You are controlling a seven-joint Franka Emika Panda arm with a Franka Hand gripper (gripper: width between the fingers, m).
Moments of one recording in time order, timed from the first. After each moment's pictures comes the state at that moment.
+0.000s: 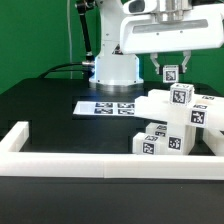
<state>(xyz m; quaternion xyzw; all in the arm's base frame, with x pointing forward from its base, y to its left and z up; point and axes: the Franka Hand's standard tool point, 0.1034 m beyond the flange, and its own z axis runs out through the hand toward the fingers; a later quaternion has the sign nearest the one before) 0.464 0.078 0.123 -0.99 0.12 -0.02 0.06</state>
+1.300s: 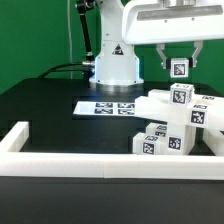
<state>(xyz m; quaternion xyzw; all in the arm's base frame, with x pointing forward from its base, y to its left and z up) 0.524 0.081 0.144 -1.00 0.07 -0.04 0.05</state>
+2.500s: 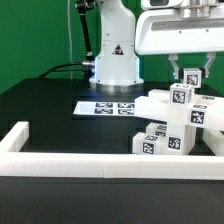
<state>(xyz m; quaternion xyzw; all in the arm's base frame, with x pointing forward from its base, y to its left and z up) 0.528 0.103 0.127 -1.00 0.05 -0.04 0.04</state>
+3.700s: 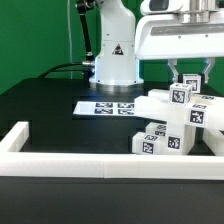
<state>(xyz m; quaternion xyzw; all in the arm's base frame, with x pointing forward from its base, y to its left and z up) 0.535 0.101 0.119 -1.00 0.04 -0.05 0.03</state>
